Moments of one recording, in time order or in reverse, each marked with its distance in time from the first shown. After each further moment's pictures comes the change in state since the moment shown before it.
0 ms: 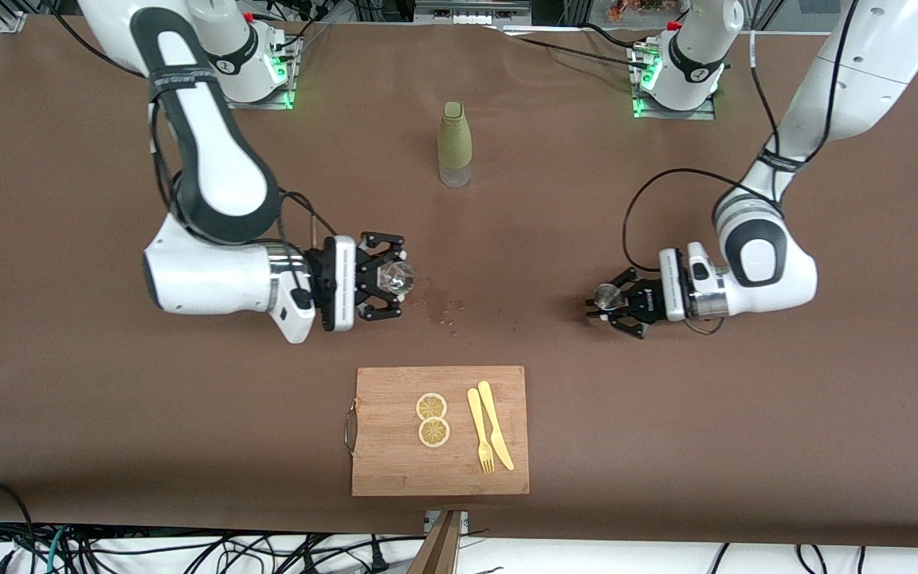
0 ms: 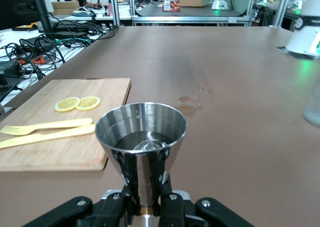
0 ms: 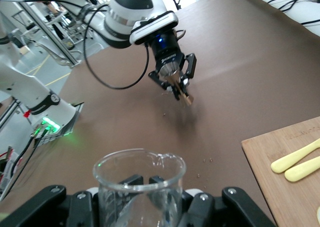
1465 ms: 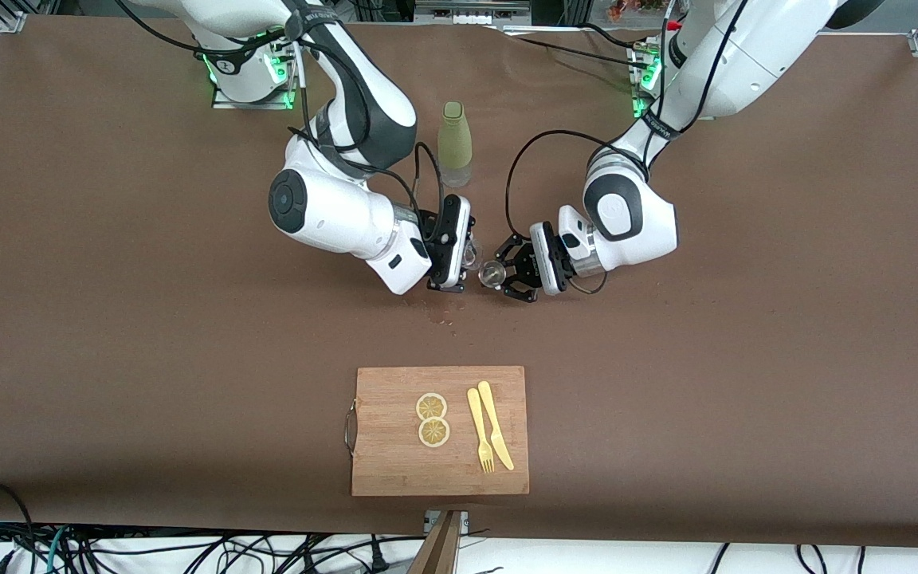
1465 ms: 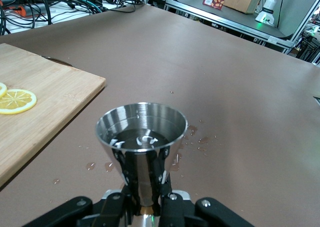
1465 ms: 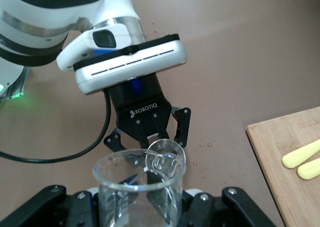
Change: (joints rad) left arm -0.263 0.017 -0.137 -0.008 -0.294 0.377 -0.273; right arm 0.216 0.000 0.000 0.002 -0.351 0.224 0.255
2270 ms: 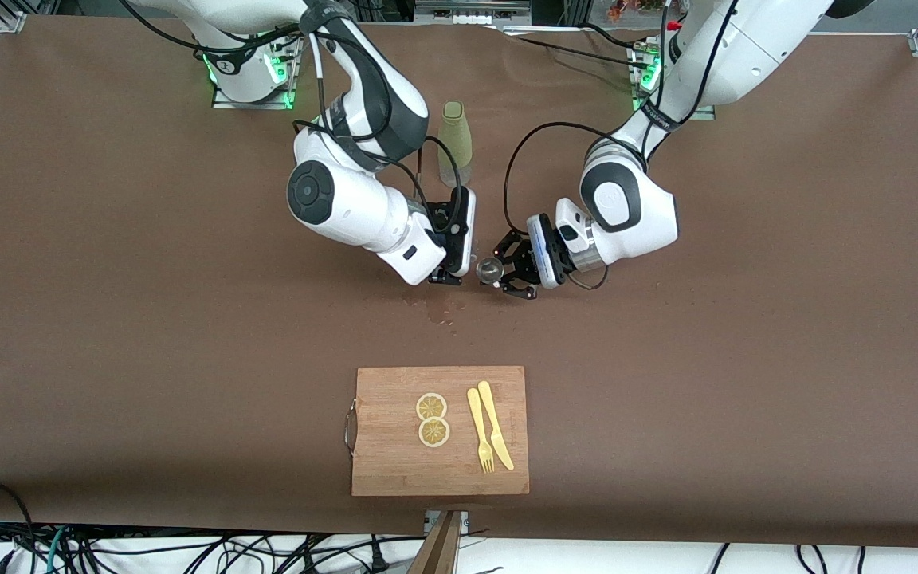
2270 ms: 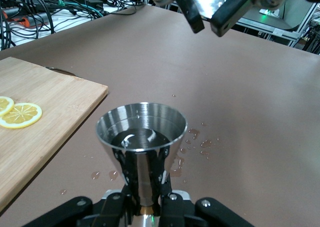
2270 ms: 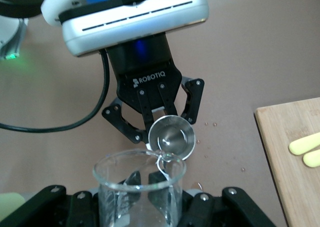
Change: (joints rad) left arm -0.006 -0.039 -0.023 -0.013 0.000 0.060 0.011; right arm 0.023 -0.001 0.000 0.002 -0.149 -0.036 0.017
